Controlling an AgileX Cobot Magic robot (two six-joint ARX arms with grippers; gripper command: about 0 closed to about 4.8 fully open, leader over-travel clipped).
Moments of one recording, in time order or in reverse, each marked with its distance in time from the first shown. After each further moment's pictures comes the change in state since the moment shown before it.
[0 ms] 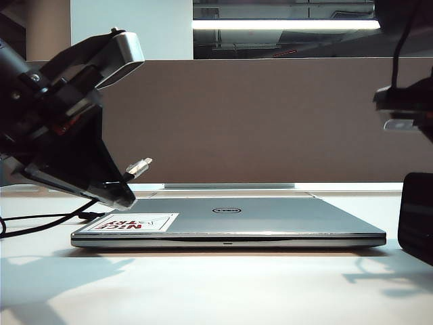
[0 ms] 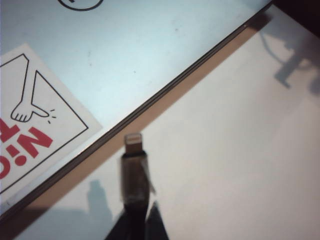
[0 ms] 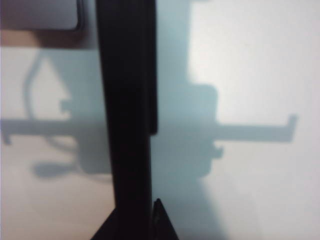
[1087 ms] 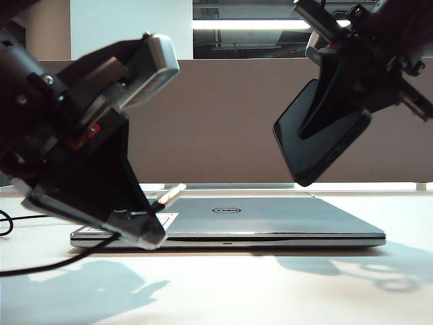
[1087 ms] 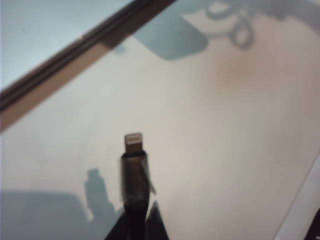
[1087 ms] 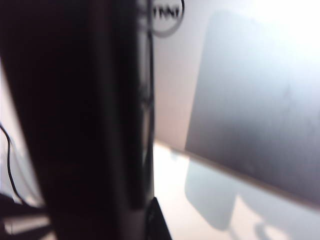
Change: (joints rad) left arm -0.180 0.063 0.000 0.000 0.002 -0.127; right arm 0.000 -0.012 0.045 0.467 -0.434 0.027
